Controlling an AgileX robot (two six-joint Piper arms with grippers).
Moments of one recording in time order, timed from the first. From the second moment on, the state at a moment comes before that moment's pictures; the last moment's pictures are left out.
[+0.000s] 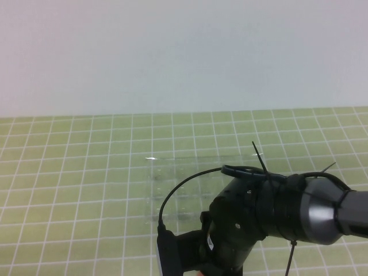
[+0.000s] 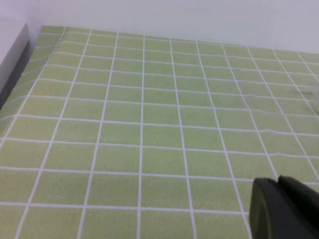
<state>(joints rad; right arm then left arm) 0.91 1.94 -1.21 0.07 0.78 -0.93 0.00 -0.03 0.03 -0.13 0.34 -0.01</state>
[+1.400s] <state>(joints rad) 0.81 1.87 -0.97 0.25 -0.30 -0.13 0.00 -0.03 0.03 -0.13 0.34 -0.01</state>
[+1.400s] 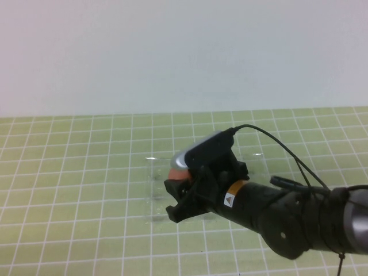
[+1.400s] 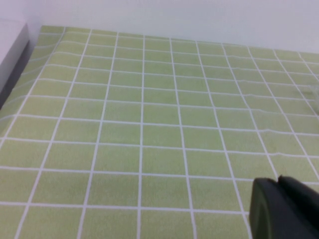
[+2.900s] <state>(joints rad) 0.81 1.99 -0.93 0.14 -0.52 -0.03 0.00 -0.03 0.03 -0.13 0.34 -0.01</state>
